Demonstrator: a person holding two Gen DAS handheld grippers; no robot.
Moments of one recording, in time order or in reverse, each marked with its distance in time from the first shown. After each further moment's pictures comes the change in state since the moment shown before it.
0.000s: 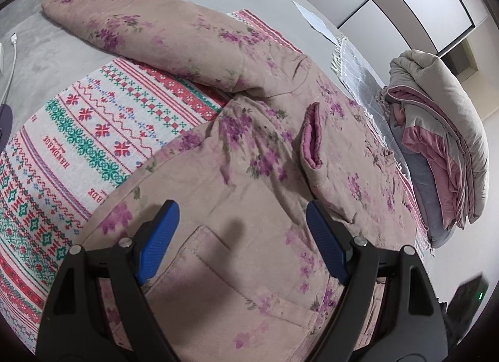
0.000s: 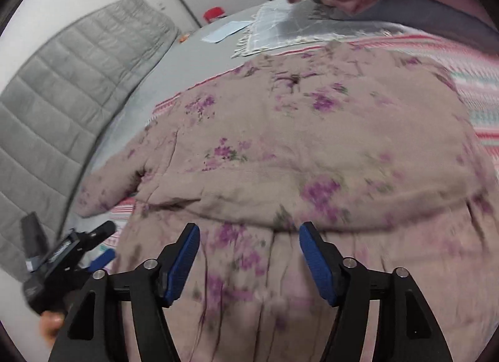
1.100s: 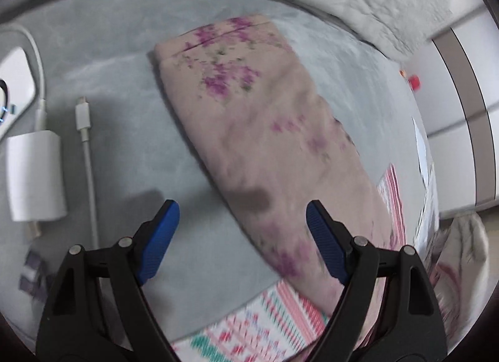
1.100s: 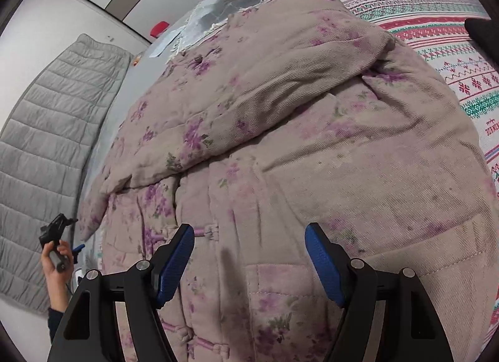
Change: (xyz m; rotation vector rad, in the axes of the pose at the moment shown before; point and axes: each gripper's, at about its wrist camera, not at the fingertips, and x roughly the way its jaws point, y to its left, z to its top) left arm 0.004 0.215 0.198 -0.532 -0.126 0.223; right arm -0.014 -0.105 -0.057 0.242 0.004 0.015
